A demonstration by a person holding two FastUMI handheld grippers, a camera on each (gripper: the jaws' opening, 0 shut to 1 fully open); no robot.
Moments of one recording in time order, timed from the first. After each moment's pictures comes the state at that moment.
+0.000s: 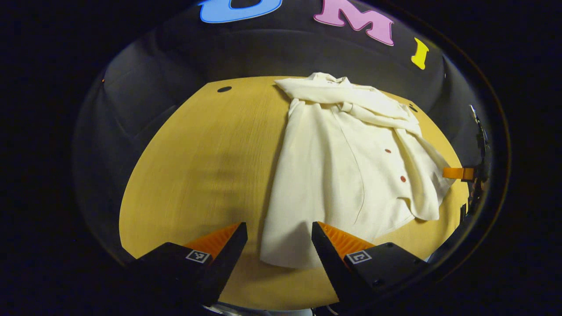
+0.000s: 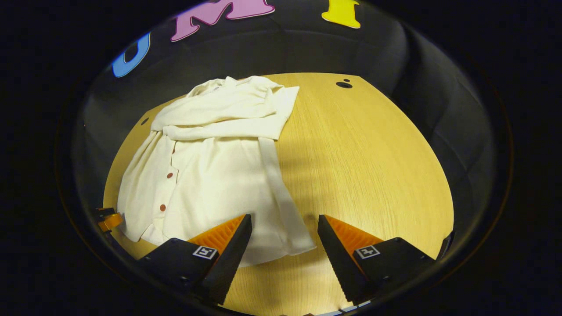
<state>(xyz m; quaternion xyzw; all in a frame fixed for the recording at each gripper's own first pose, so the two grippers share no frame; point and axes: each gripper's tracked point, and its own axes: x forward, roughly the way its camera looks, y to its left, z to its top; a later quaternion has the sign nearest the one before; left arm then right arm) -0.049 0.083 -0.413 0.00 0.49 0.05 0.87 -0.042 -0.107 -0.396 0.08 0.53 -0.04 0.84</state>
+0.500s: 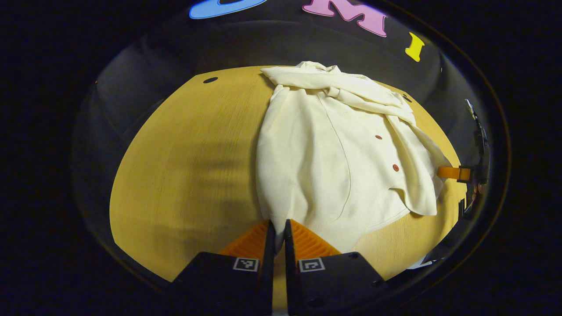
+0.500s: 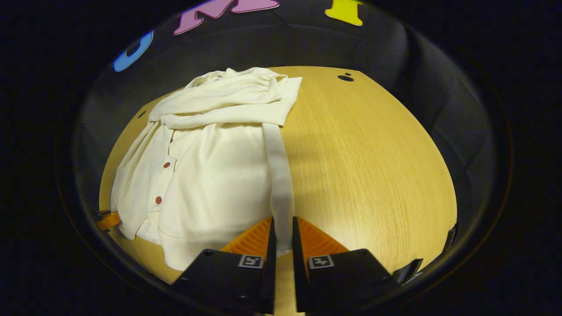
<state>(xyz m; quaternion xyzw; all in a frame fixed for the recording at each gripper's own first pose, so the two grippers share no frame) -0.039 0.044 -0.417 -0.01 0.50 0.02 0.87 -0.049 -0.088 -0.401 0.06 0.54 -0.04 0.84</state>
